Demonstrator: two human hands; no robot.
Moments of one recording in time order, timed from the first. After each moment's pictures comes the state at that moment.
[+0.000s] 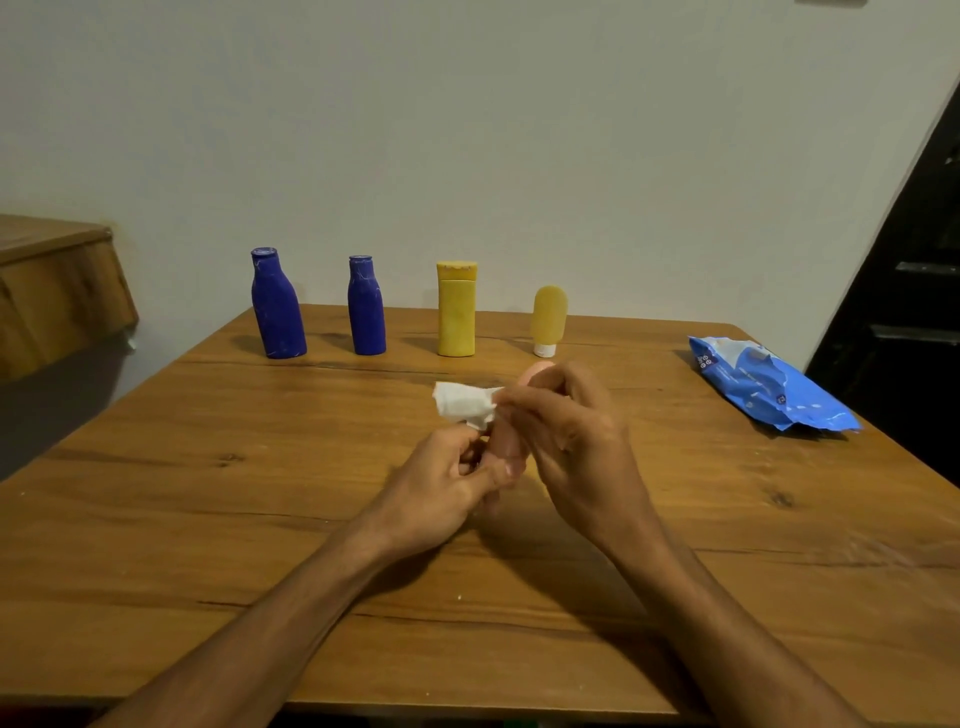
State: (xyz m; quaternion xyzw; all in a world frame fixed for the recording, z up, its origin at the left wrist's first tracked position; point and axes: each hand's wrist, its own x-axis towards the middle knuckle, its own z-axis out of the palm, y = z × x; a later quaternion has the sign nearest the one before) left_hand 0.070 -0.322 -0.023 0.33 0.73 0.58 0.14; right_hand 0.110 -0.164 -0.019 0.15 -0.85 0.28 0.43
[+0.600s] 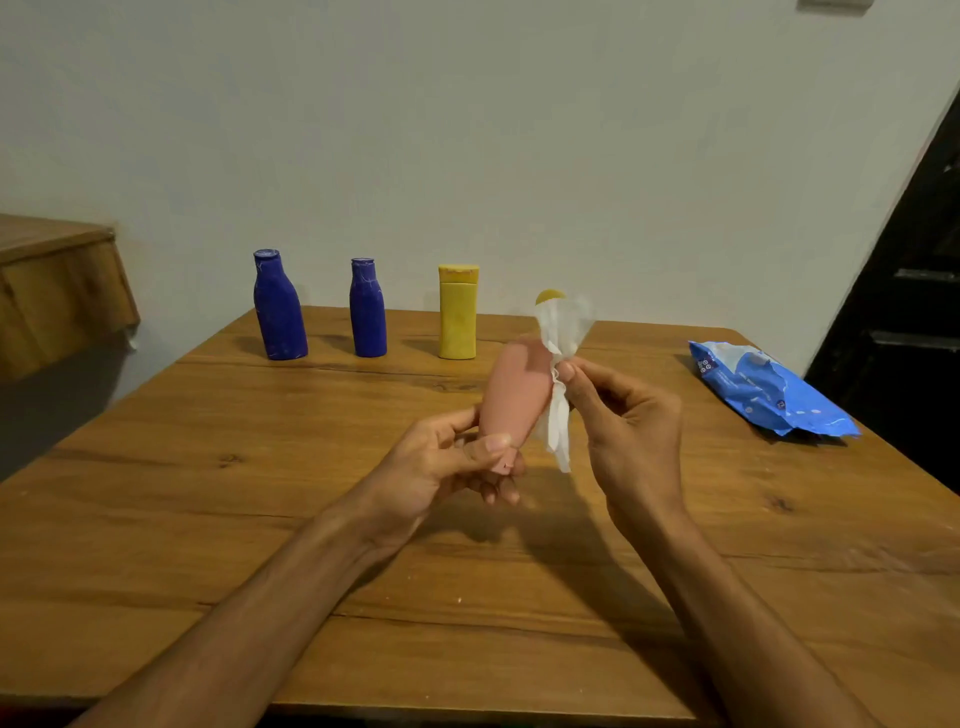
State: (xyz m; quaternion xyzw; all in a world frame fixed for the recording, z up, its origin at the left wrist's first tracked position) left_hand 0.061 -0.328 -0.017 0.31 0.59 0.70 0.25; right_hand 0.113 -0.158 -0.001 -0.03 -0.69 0.60 0.41
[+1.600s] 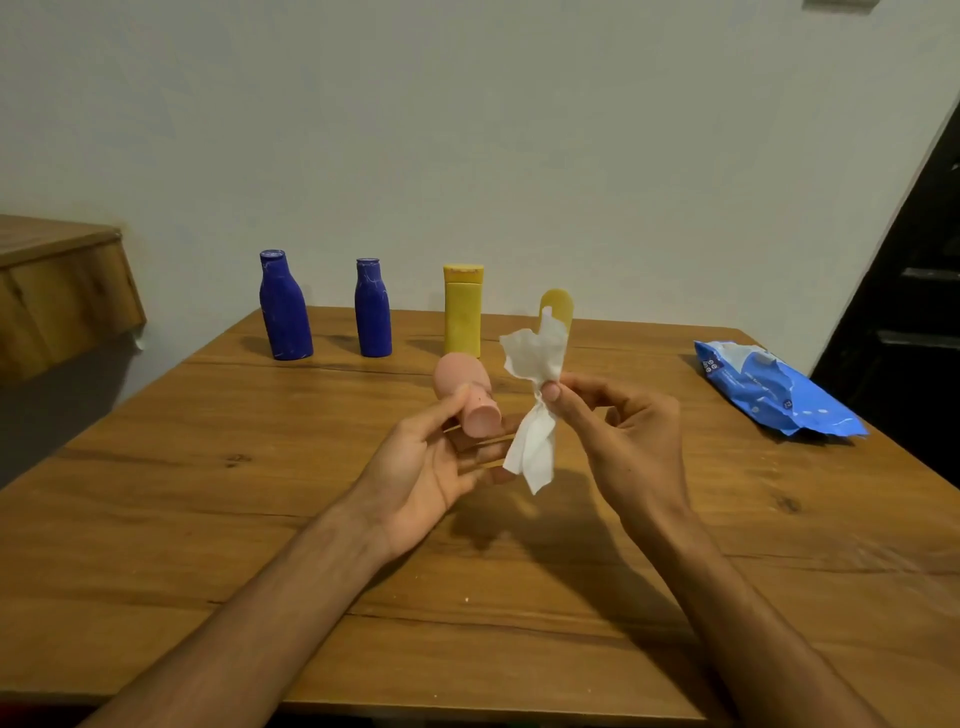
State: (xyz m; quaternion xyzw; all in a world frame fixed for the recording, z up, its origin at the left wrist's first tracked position) left_hand 0.063 -0.323 -0.007 0.09 0.42 0.85 0.31; right_hand 0.118 -0.158 -0.005 -0.01 -0.75 0.54 0.38
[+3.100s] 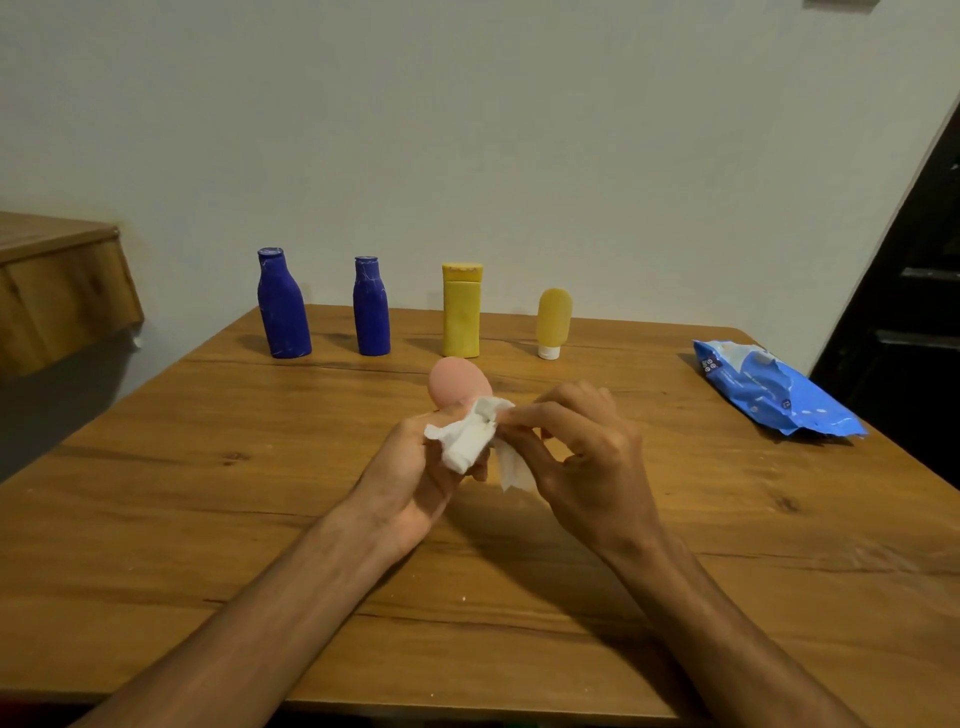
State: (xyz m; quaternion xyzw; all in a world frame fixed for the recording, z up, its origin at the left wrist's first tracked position) left_hand 0.073 -0.319 0.001 0.01 0.47 0.85 0.25; right_hand 0.113 -0.169 -0.017 0.18 -0.84 0.18 0.48
